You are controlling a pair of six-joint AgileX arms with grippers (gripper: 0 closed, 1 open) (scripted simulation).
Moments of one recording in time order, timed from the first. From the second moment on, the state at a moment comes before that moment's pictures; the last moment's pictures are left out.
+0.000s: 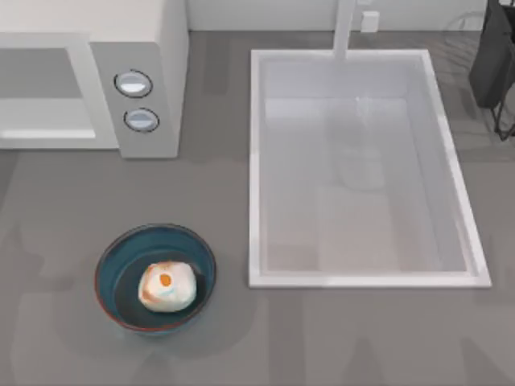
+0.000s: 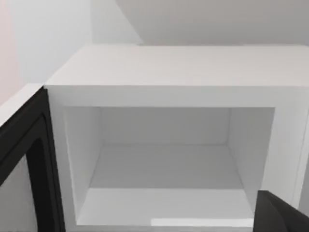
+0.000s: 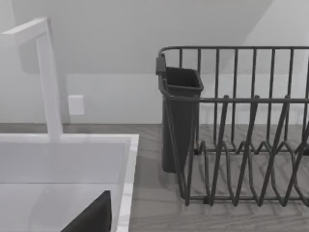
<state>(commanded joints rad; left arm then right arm) 0.48 0.17 0.16 0.01 0.48 0.00 0.00 0.00 0.00 0.00 0.00 0.00</state>
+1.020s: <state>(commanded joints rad) 0.36 0.14 0.16 -0.02 0.36 0.00 0.00 0.00 0.00 0.00 0.00 0.00</state>
